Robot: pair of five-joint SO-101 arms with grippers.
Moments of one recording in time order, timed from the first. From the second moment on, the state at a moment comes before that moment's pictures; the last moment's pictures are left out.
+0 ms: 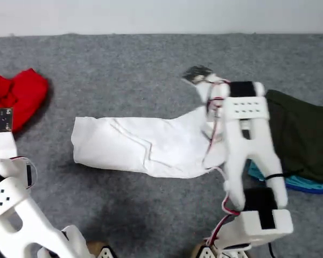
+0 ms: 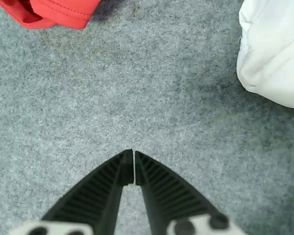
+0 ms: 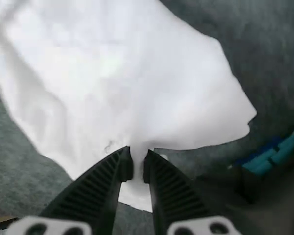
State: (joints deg) left arm -43.9 -41.6 39.1 84.3 -22.6; right arm -10.4 2.6 -1.8 88.5 35.7
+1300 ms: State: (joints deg) left arm -43.9 -41.6 38.6 84.3 -22.7; right arm -49.4 43.2 -52.2 77.5 30.4
